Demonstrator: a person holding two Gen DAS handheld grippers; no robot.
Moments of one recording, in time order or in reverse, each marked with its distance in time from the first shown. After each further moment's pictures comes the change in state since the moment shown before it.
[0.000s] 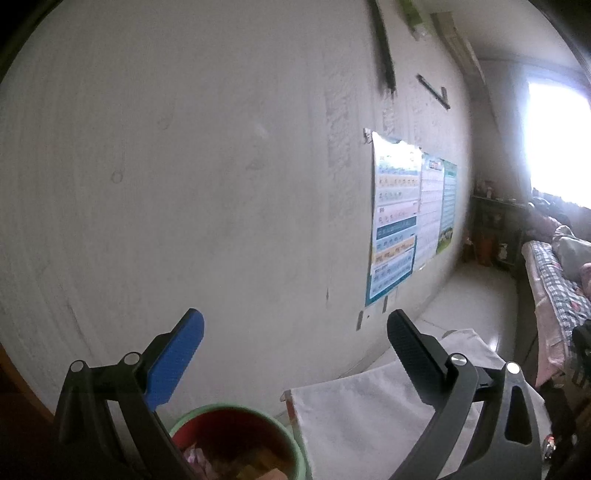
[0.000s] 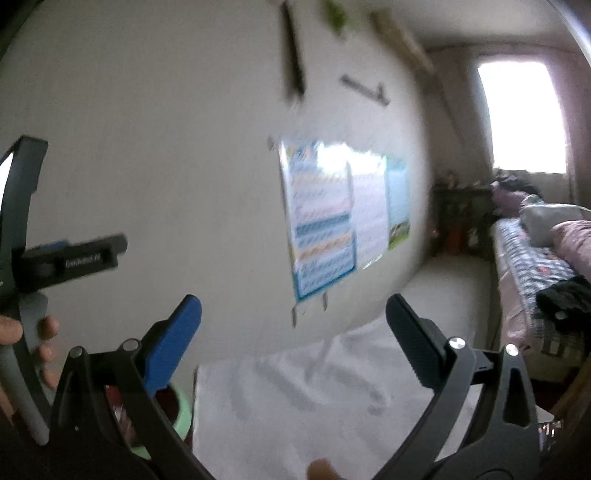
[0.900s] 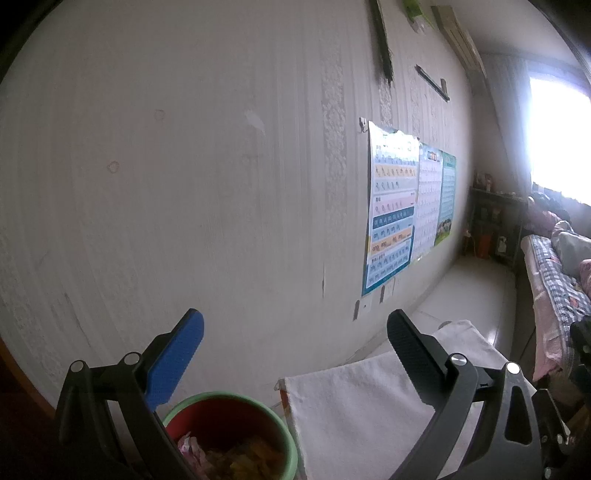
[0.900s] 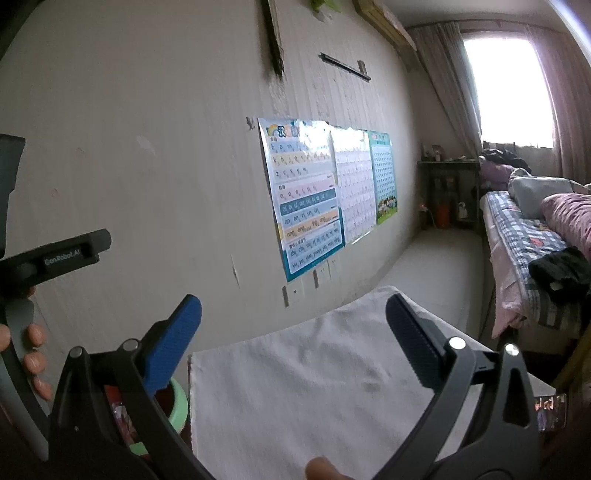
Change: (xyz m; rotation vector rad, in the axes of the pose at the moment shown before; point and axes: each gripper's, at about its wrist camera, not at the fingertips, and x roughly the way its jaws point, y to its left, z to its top) left arm 0.007 -0.008 -0.002 0.002 0.043 -0.001; right arm 0.009 -0.008 -0.014 0.056 0.103 -0.035
